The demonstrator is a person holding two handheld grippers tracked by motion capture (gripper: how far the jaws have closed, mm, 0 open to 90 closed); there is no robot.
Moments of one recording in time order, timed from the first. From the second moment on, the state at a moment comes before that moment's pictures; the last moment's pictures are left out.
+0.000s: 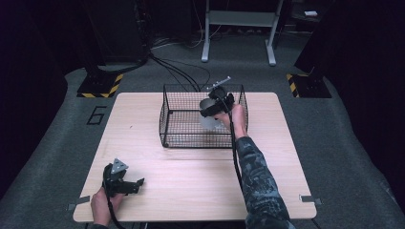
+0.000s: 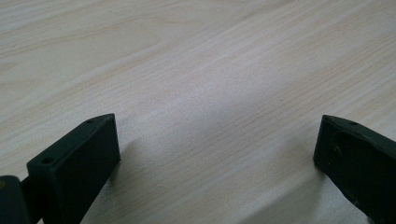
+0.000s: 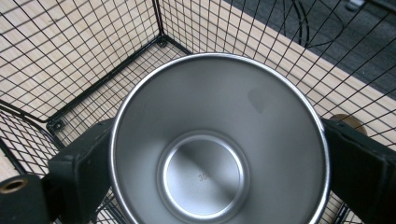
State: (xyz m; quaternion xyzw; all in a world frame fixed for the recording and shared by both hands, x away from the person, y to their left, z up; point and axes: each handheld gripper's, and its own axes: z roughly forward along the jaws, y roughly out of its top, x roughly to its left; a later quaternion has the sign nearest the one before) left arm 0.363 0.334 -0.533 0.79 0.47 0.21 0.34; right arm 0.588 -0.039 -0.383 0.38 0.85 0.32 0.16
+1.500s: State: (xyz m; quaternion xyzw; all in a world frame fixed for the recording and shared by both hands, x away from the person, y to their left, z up) left arm 0.363 0.334 -0.532 0.79 0.47 0.20 0.33; right arm 0.603 -0.027 -0.420 0.39 0.87 0.27 0.14
